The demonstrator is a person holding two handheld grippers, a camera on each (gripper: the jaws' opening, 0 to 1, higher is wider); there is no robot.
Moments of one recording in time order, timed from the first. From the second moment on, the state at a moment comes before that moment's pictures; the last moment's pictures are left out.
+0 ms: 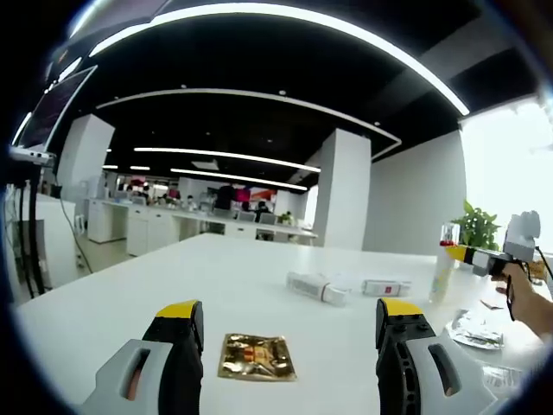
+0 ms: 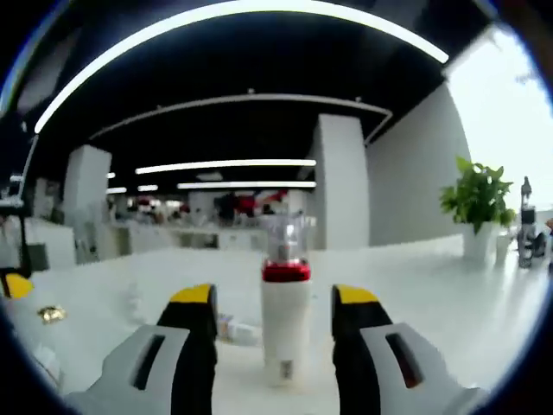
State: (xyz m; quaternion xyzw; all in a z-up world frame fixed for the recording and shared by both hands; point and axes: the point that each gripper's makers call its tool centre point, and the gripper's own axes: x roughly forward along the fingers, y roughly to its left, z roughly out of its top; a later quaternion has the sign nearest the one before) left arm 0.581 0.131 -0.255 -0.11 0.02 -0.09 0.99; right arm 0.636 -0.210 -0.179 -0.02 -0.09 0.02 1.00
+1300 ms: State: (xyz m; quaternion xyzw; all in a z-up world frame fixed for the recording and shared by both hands) left arm 0.575 0.090 -0.240 -0.01 0.00 -0.13 0.99; right arm 0.729 -0.133 -0.257 -0.59 0.29 0.24 0.71
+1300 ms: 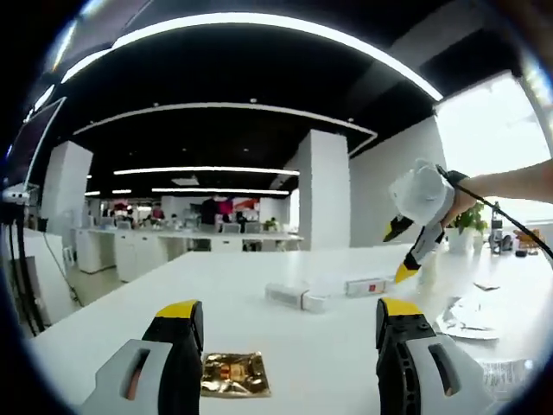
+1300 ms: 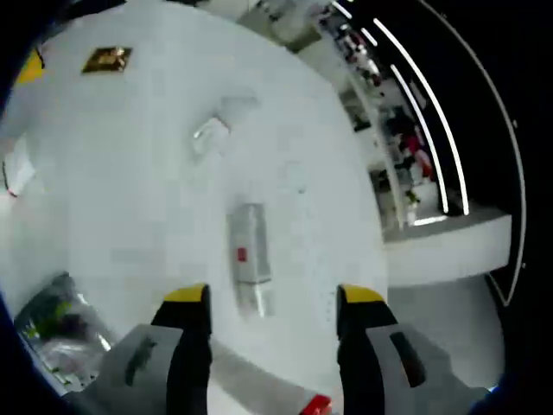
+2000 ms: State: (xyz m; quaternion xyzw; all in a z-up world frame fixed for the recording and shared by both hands) left arm 0.571 0.091 -0.234 -0.03 -0.01 -0.12 0.99; right arm 0.738 -0.166 -0.308 -0.60 0.39 0.26 0.65
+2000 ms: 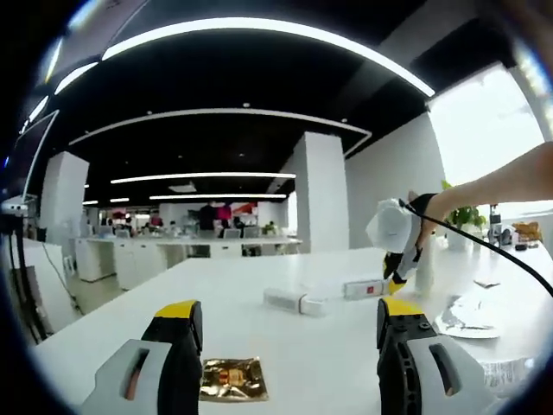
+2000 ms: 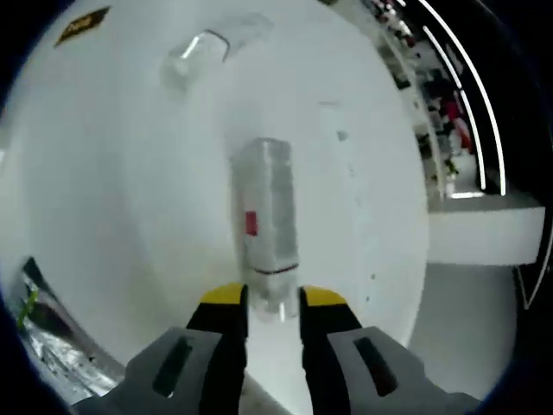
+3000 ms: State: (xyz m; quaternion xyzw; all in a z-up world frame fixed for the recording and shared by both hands) left arm 0.572 0.108 -0.238 -0.03 -0.02 -0.11 0.99; right arm 0.666 -0.147 -0.278 -0.64 0.38 0.29 0.60
